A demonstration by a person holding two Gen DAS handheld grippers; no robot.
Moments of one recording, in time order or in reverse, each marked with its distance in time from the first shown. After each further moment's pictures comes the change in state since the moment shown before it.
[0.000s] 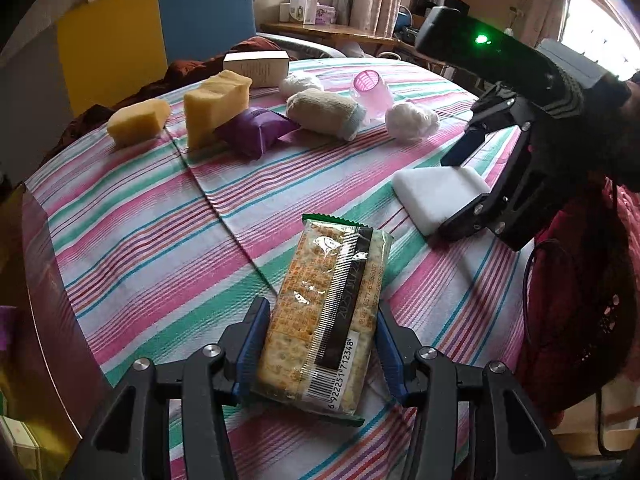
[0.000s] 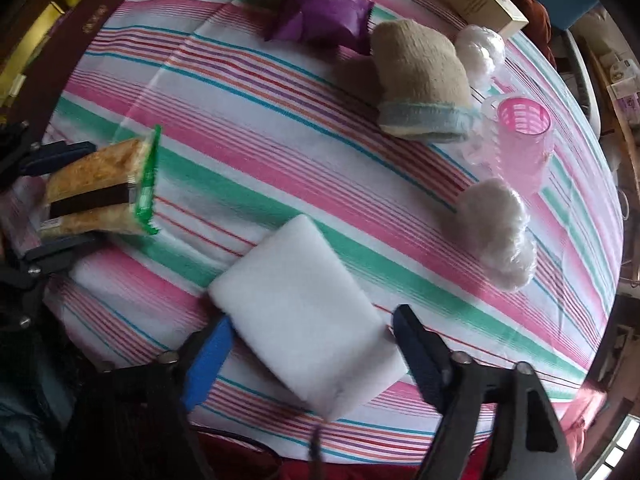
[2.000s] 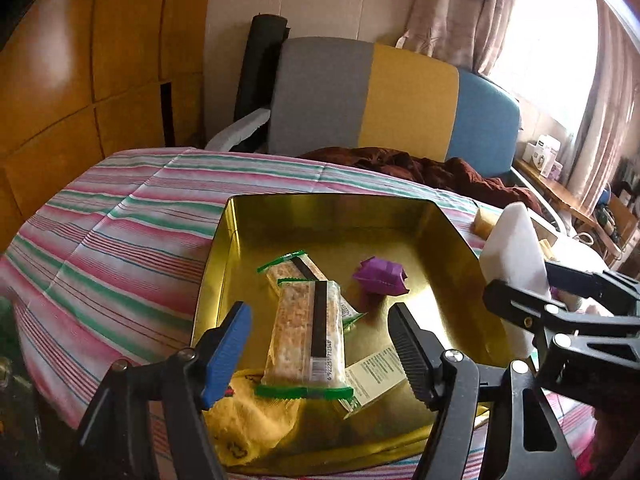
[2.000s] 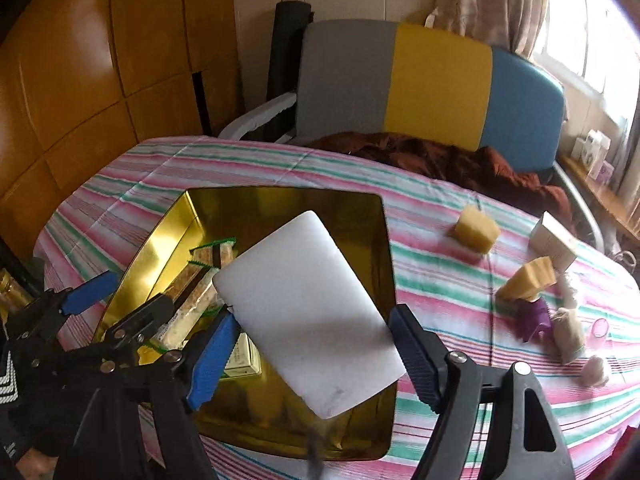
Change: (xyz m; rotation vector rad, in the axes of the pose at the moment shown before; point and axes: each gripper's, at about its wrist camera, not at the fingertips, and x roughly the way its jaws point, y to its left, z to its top) left arm -0.190 0.184 -0.119 -0.642 -0.322 0.552; right arm -0.129 0.227 0.073 0.140 -0.781 0.038
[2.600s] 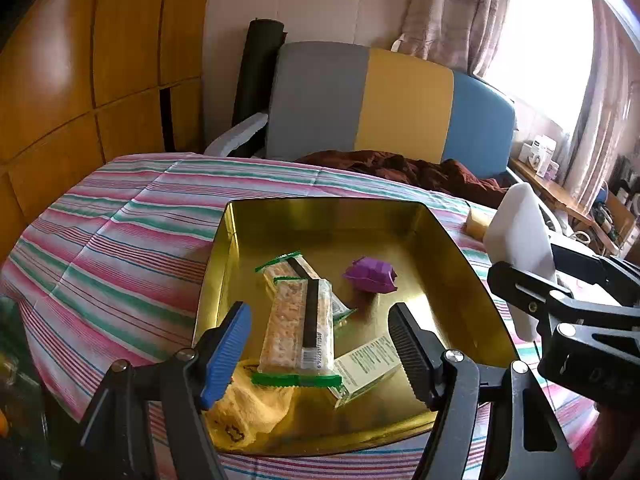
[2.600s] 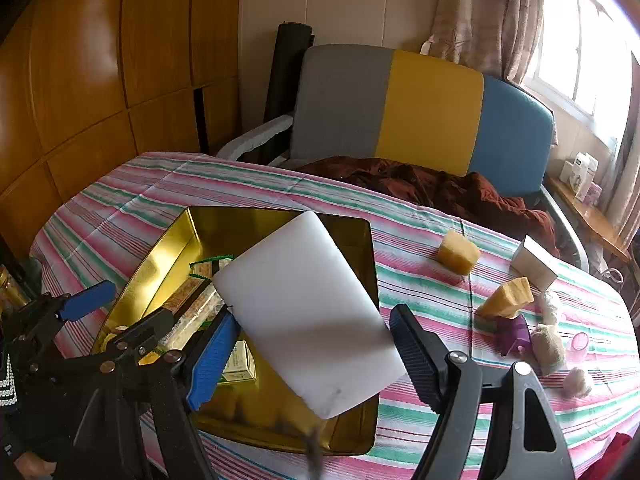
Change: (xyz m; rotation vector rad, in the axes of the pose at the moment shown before) left arm -0.015 -0.006 0.001 0.007 -0.005 -0.003; right arm -0.022 0.004 -0.001 -0.027 -0.065 -0.033
